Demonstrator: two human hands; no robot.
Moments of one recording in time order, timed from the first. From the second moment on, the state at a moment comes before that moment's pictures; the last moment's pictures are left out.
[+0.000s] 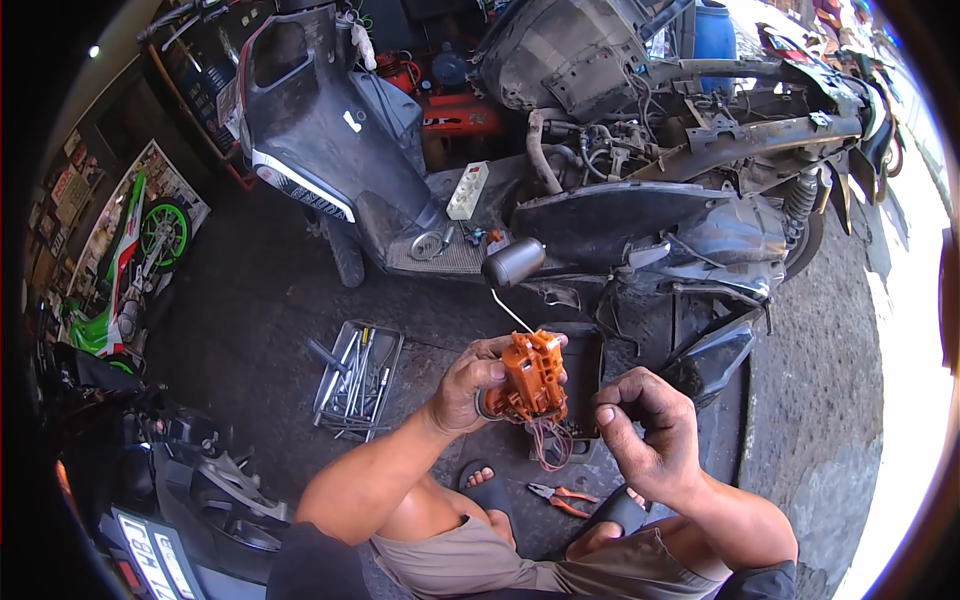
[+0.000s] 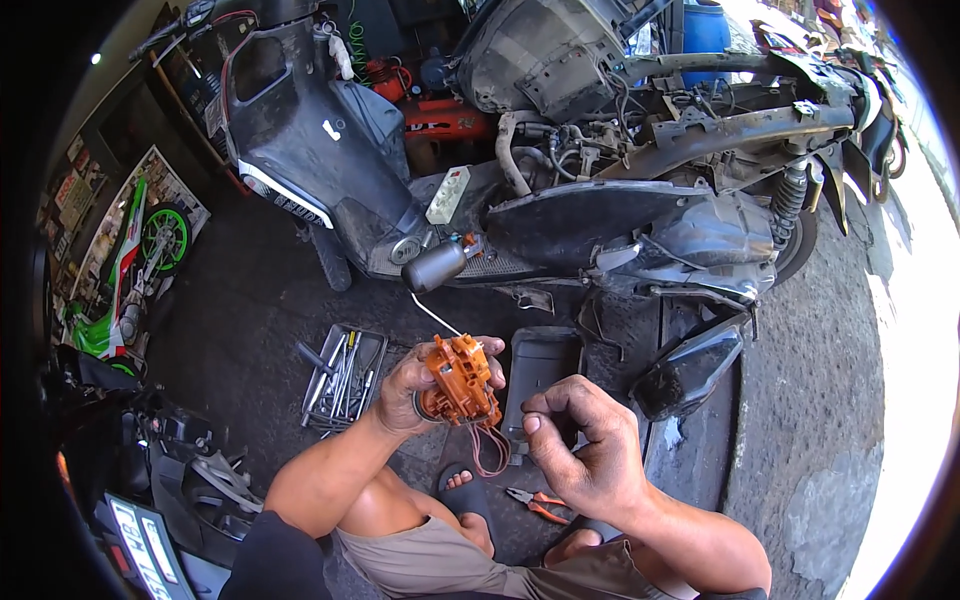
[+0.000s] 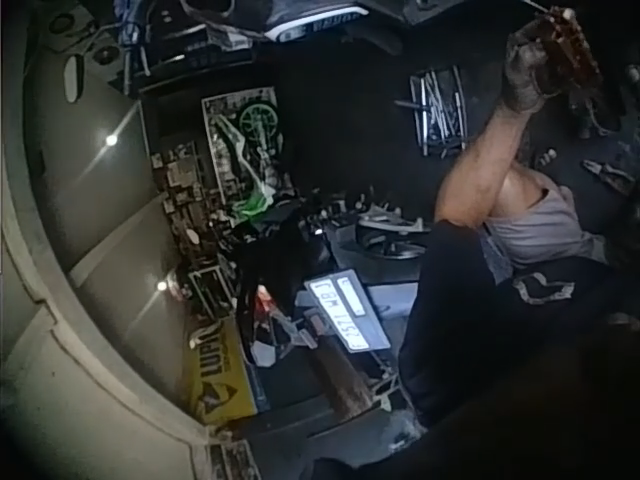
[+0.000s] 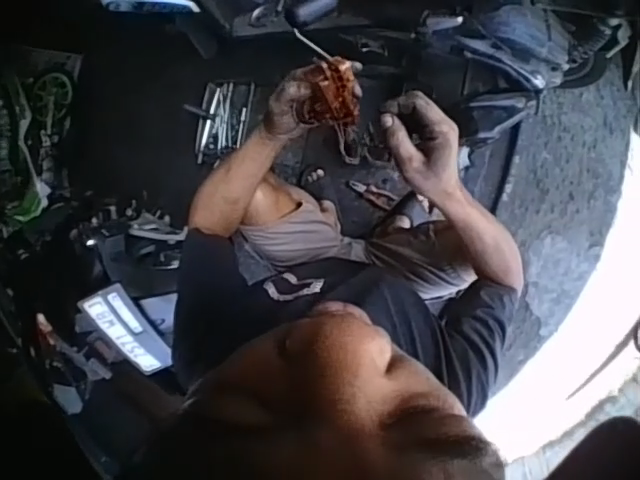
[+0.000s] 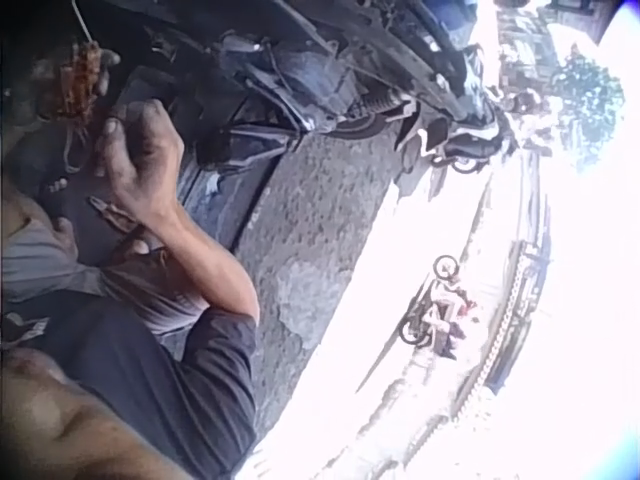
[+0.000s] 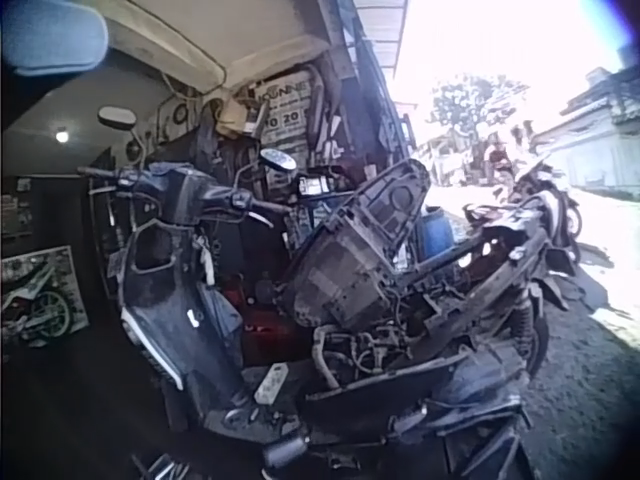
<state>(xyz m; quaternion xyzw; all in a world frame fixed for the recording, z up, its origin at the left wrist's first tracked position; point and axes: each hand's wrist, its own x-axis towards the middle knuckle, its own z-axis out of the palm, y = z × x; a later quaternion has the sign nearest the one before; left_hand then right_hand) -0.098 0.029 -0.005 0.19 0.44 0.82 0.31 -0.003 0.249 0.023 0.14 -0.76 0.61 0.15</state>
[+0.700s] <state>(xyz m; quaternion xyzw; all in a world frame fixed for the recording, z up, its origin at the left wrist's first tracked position) -0.089 0.030 -0.007 0.35 0.75 0.57 -0.02 -0.011 0.248 0.017 0.17 -0.80 0.57 0.06</state>
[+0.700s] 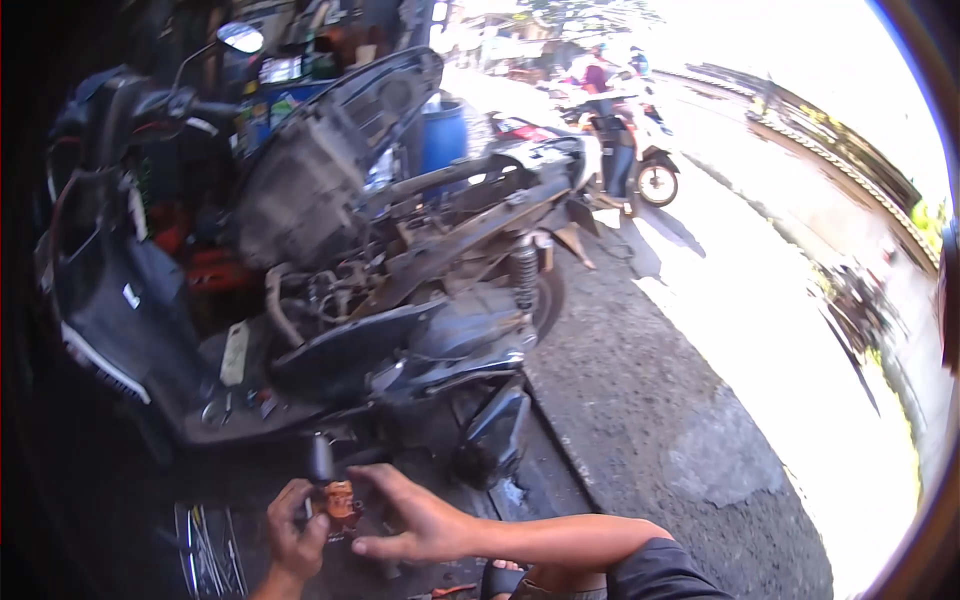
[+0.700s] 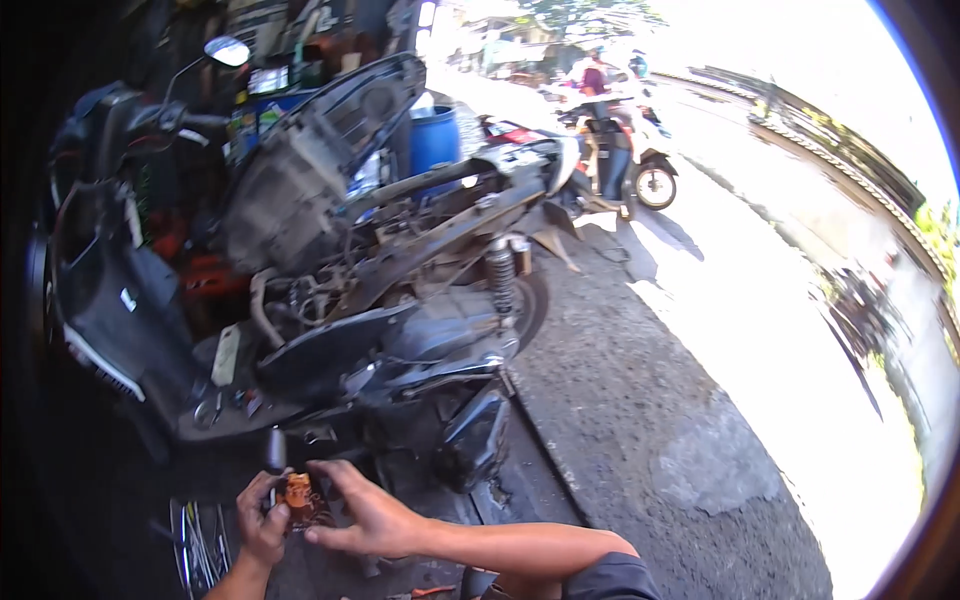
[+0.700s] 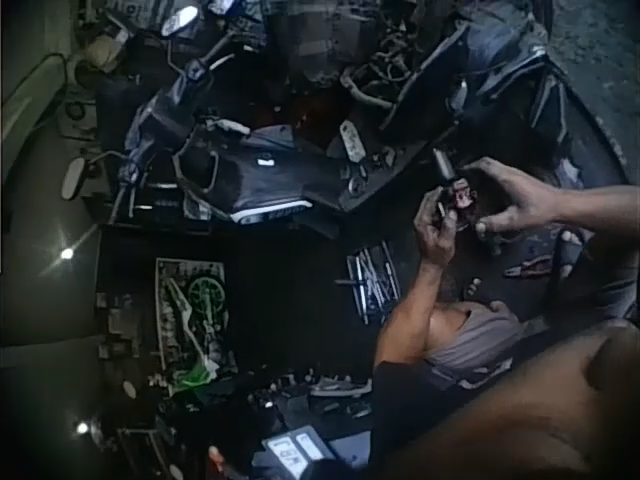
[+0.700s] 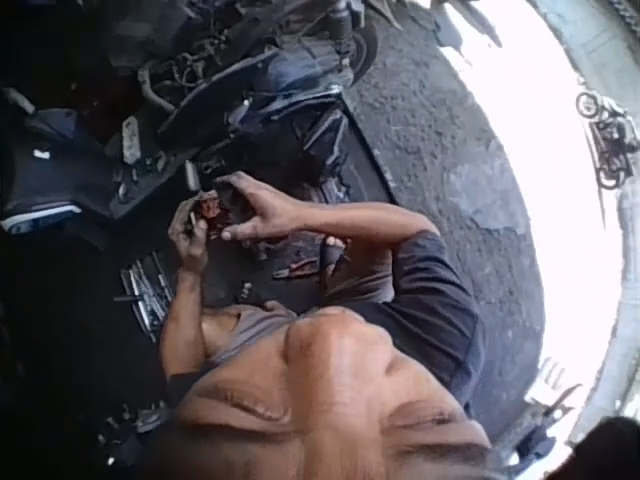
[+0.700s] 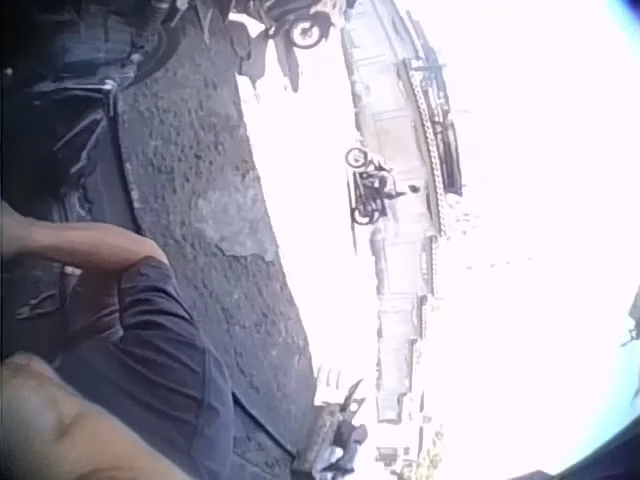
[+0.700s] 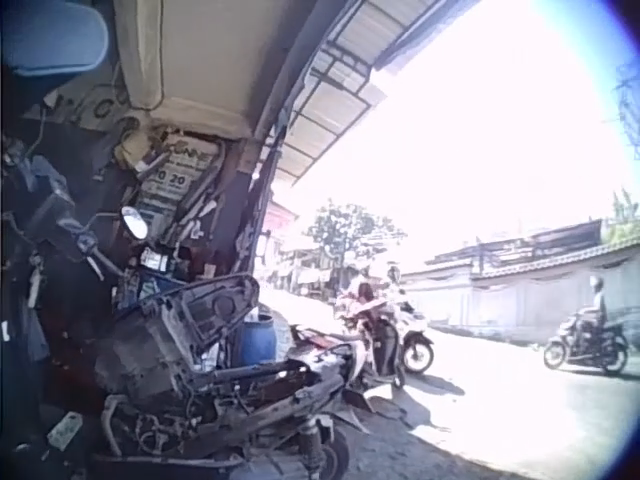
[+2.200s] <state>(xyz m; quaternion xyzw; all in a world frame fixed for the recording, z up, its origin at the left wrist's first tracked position) -0.077 0.093 -0.050 0.07 0.33 0.86 0.38 -0.085 0.222 -0.119 -0.11 -0.30 0.94 -0.13</state>
